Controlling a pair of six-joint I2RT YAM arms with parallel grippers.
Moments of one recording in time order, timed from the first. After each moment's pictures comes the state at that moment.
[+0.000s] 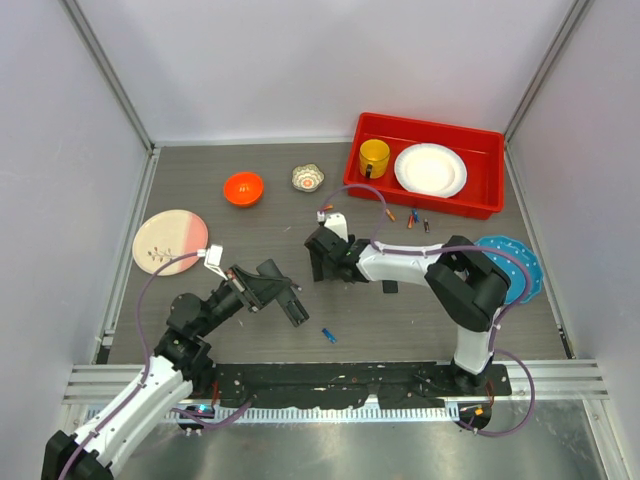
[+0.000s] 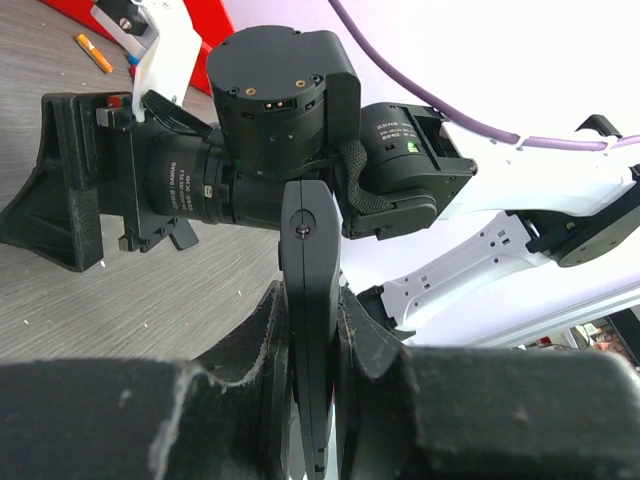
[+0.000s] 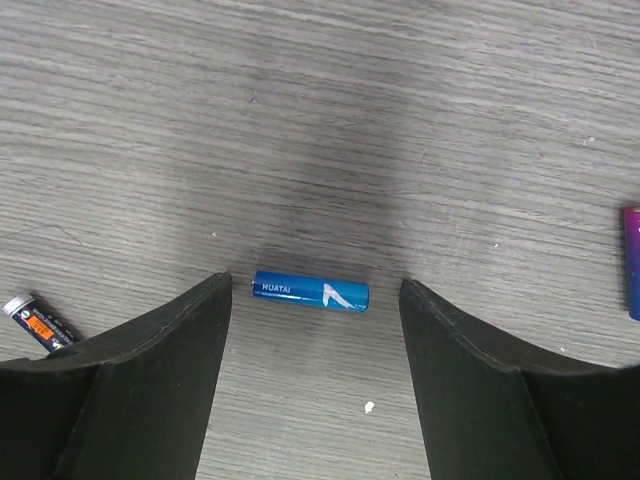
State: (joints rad) left arm -0.53 0.40 0.09 0.47 0.38 -1.08; right arm 0.91 1.85 1.11 -0.28 0.40 0.60
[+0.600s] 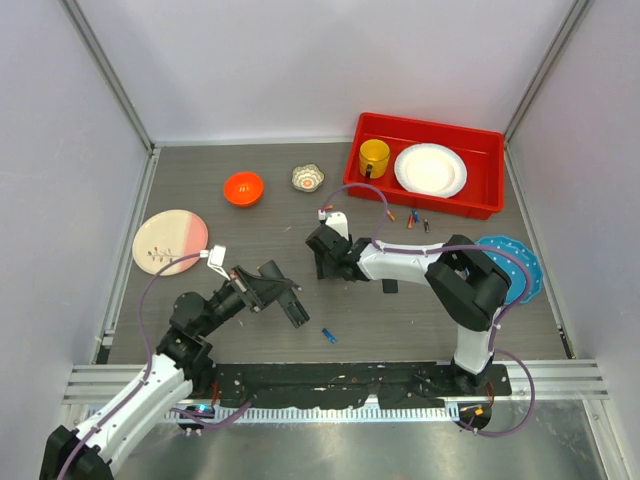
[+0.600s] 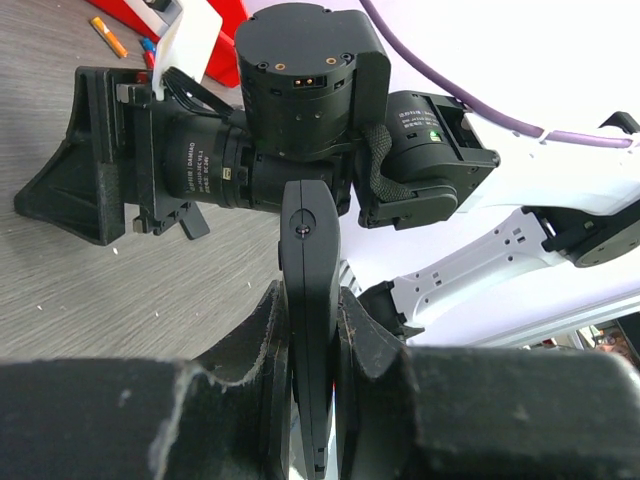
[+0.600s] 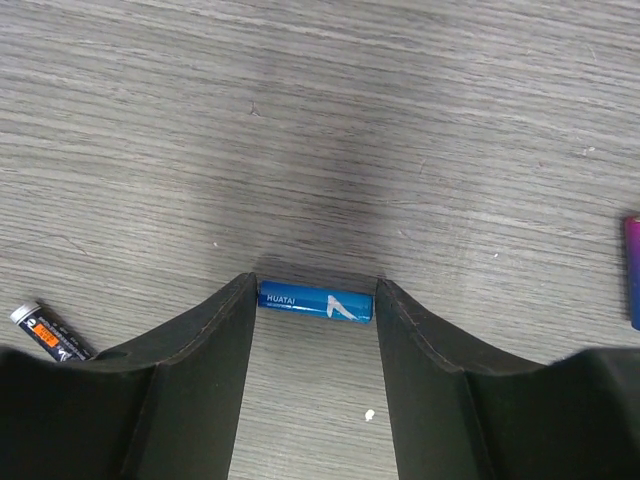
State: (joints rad) left arm -0.53 0.43 0.07 0.48 0.38 -1.08; right arm 0.90 1.85 1.11 -0.27 0.38 0.61
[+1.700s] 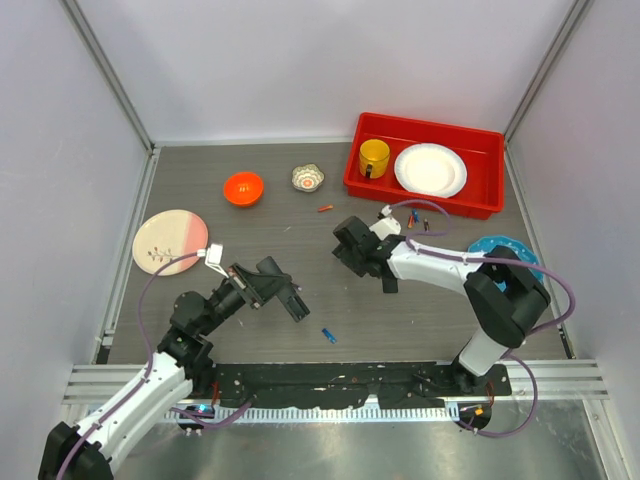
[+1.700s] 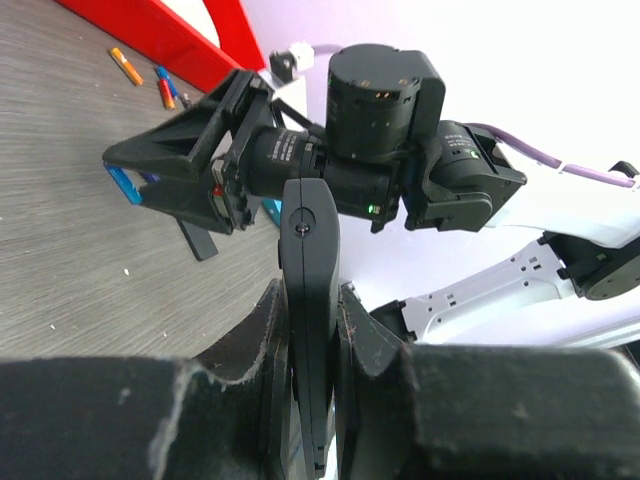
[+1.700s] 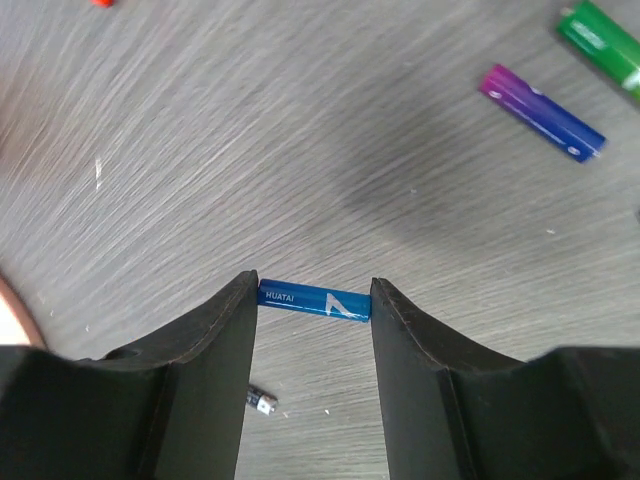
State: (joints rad) left arm -0.53 0.47 0.07 0.52 0.33 -1.08; right arm 0.79 1.63 0.97 -0.27 0.37 1.31
